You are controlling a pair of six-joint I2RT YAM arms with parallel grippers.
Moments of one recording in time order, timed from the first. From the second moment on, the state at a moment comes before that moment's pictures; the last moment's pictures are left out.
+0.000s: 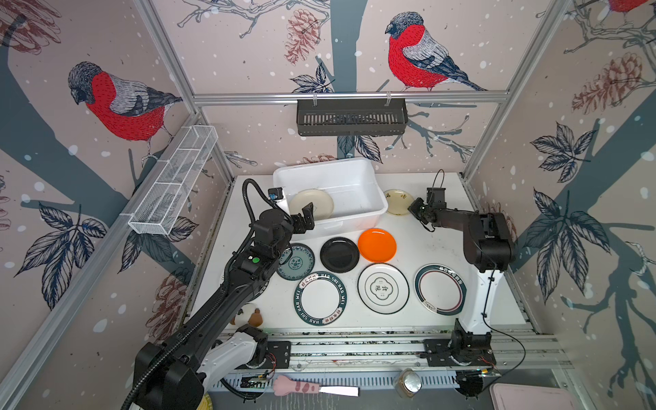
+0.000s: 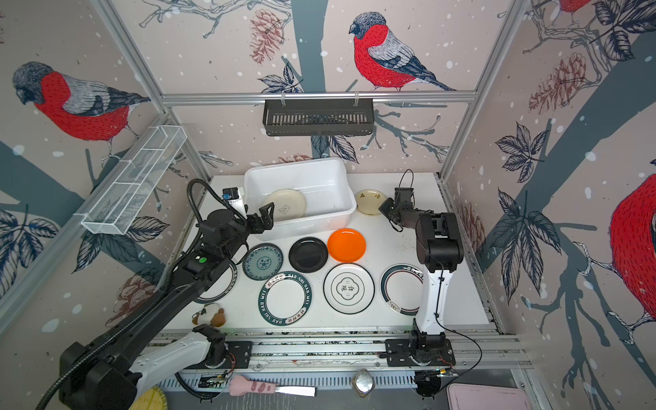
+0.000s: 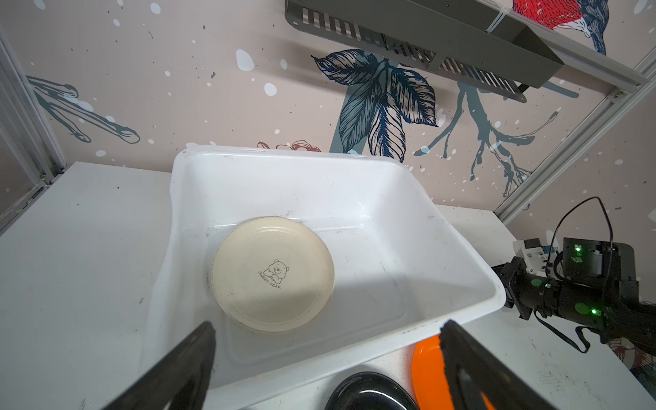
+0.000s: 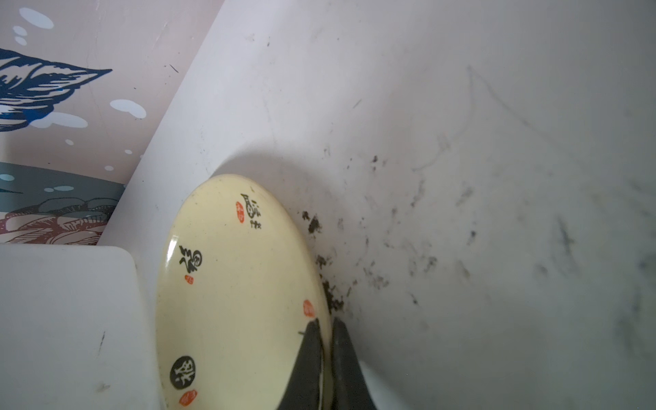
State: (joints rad) left arm -0.42 1.03 0.80 0.00 -0.16 -0.33; right arm 0.04 2.11 1.27 0.08 -0.18 0.76
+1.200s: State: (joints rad) left arm -0.51 1.42 1.06 -0.02 0.09 -0.35; right arm 0.20 1.03 0.77 -0.05 0.05 0.52
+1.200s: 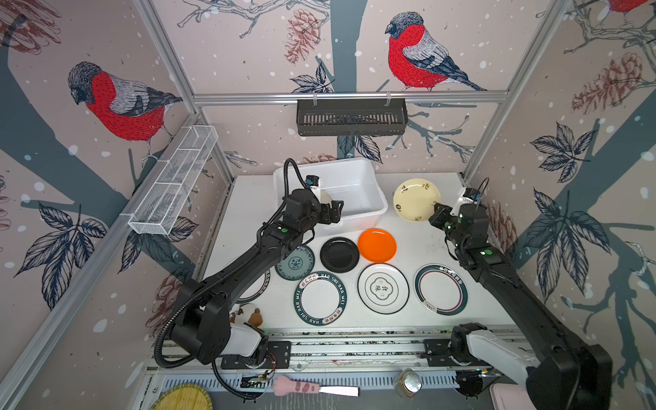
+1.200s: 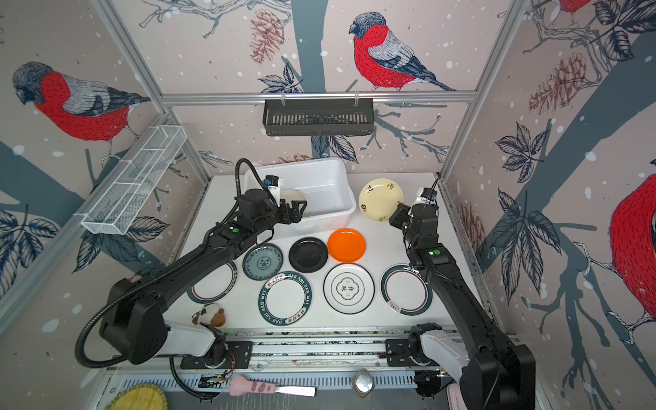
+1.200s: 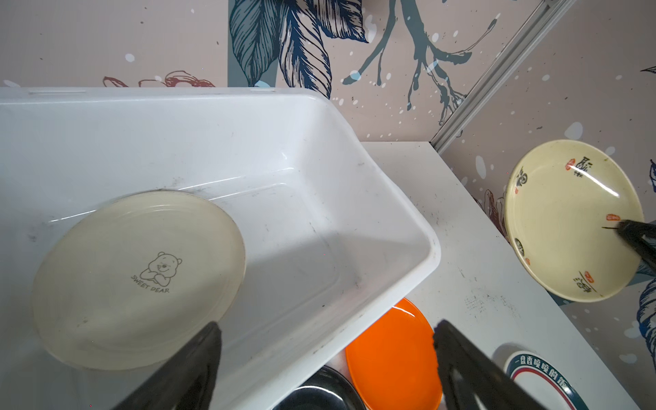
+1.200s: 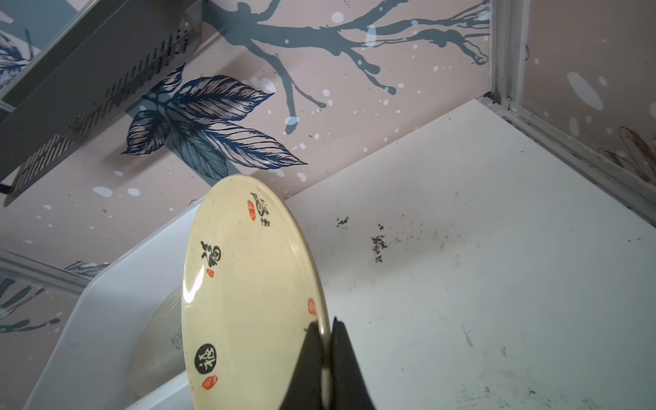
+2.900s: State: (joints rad) left arm -0.69 1.76 1.33 0.09 0.37 -0.53; right arm 0.27 0.97 0.67 0.05 -0.13 0.40
